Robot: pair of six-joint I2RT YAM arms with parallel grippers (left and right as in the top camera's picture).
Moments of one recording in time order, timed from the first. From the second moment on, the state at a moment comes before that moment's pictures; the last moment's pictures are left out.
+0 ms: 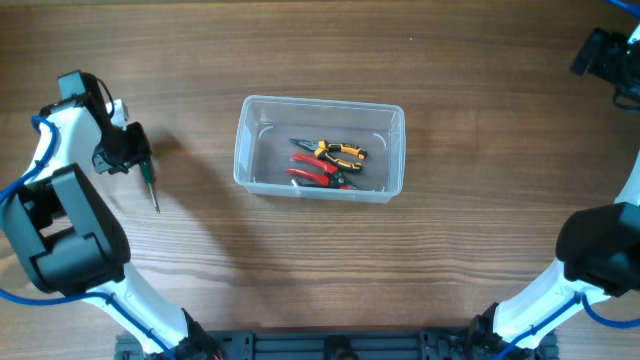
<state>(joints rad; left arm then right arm) 0.37 2.00 1.38 -0.83 0.04 -0.01 -0.40 1.96 2.13 -1.32 0.05 0.11</state>
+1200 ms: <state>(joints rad) 0.34 2.03 1.79 -1.10 0.11 0.01 -0.40 1.96 2.13 -1.32 0.05 0.11</state>
